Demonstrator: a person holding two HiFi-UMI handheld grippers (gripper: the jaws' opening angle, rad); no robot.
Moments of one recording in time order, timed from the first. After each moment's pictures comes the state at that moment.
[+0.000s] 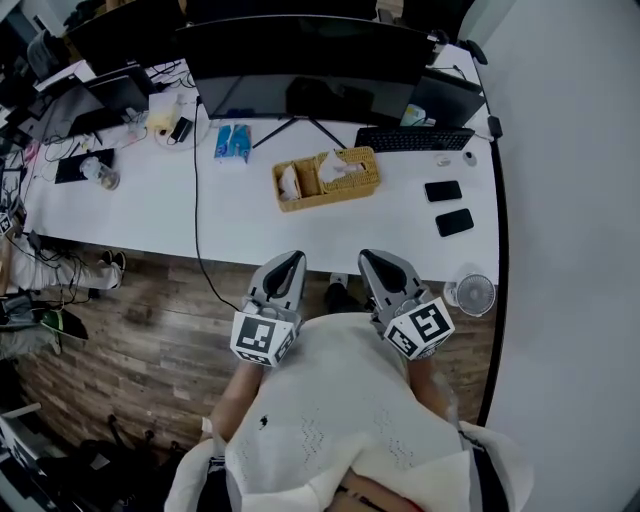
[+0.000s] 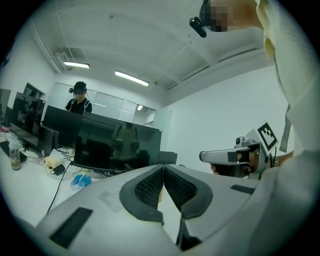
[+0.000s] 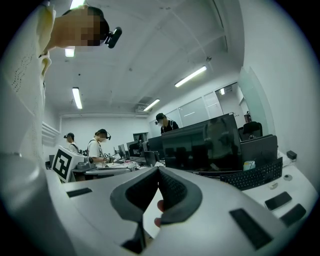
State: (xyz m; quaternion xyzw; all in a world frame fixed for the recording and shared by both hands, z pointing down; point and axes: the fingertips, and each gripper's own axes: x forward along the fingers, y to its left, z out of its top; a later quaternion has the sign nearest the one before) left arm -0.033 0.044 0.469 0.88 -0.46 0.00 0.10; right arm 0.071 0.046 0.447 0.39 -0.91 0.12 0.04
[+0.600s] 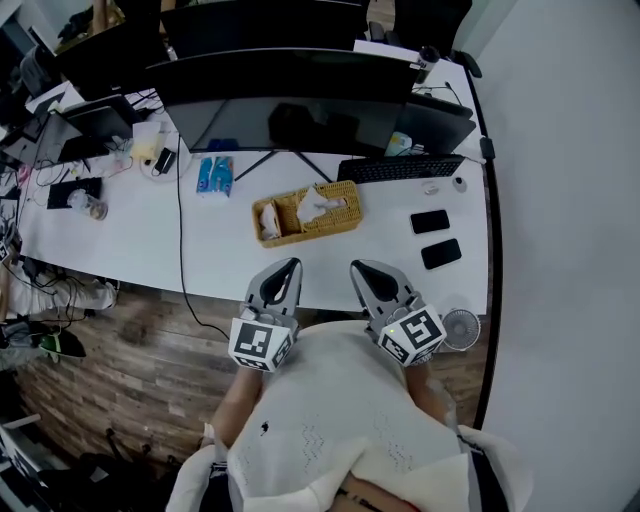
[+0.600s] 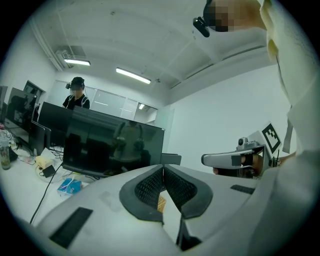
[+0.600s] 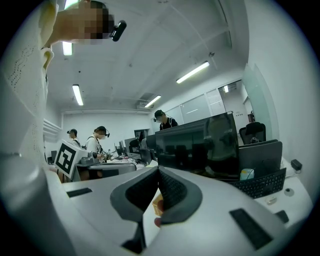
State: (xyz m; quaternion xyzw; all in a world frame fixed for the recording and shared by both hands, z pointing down) left arm 0.012 -0.045 0.467 0.87 -0.47 0.00 0.11; right arm 0.110 -0.036 0.448 0.38 -0.92 0.11 0.07
